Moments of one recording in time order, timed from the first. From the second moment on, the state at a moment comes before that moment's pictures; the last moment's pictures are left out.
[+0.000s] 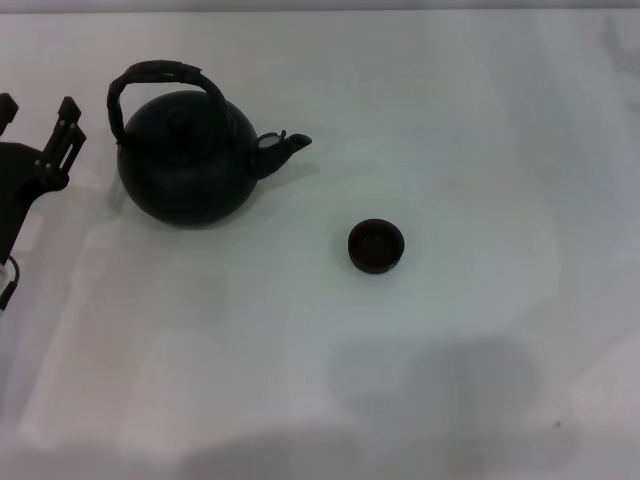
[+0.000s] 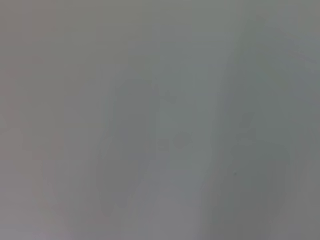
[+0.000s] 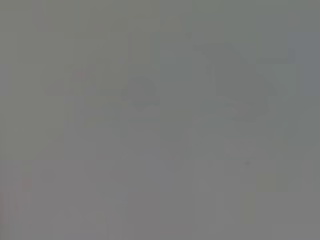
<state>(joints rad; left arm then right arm) -0.36 -2.08 0.20 -0.14 1.36 1.38 -0.27 0.60 2.01 -0.92 -0.14 -0.42 -0.92 0.35</state>
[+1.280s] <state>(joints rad) -0.44 -2.08 0.30 -0.15 1.38 1.31 -0.29 0.59 2.00 -0.91 -0.14 -0.31 -0.92 0.32</state>
